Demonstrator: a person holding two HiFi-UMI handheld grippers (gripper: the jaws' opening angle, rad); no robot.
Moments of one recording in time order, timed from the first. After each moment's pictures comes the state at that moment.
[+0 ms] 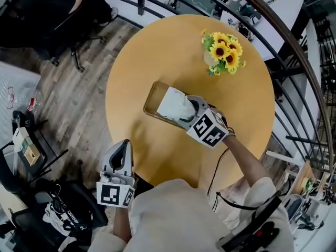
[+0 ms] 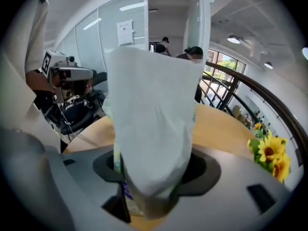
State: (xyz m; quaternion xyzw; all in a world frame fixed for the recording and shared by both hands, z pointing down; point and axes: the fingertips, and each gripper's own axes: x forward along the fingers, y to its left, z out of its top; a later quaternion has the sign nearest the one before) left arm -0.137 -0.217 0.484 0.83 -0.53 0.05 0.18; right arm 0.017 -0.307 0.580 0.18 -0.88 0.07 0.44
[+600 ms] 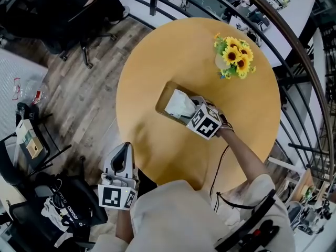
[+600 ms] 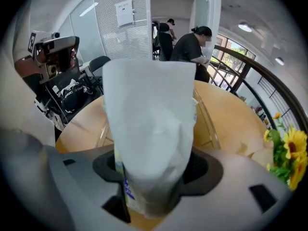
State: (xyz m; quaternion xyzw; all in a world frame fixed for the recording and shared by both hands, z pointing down) left arm -0.166 -0.200 0.483 0.81 -0.56 0.05 0.18; right arm 0.018 -0.310 0.657 0.15 -0.83 0.09 0.53
